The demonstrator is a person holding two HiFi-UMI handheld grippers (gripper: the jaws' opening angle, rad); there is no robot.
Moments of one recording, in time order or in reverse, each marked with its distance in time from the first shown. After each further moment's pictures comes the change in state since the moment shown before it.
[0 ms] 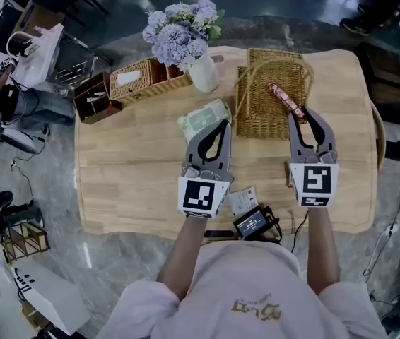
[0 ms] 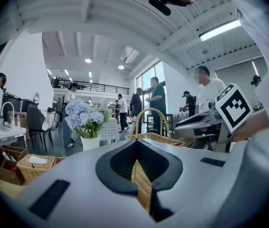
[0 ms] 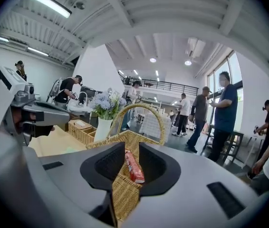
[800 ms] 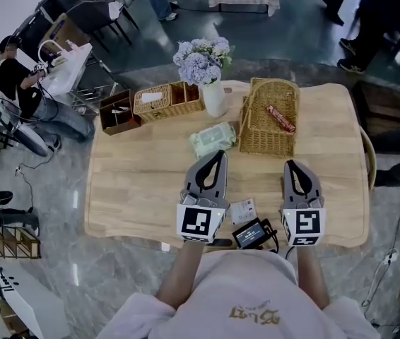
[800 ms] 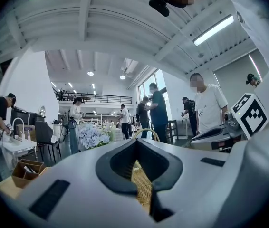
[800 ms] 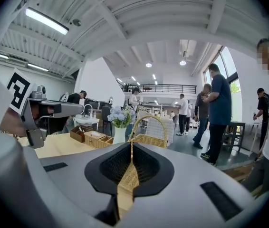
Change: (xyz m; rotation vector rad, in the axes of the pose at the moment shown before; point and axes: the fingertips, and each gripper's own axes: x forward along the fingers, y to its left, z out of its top) left arm -0.095 -0.027 0.061 0.078 -0.105 0.067; right arm -0.117 0.049 0.002 0.103 -0.076 0.042
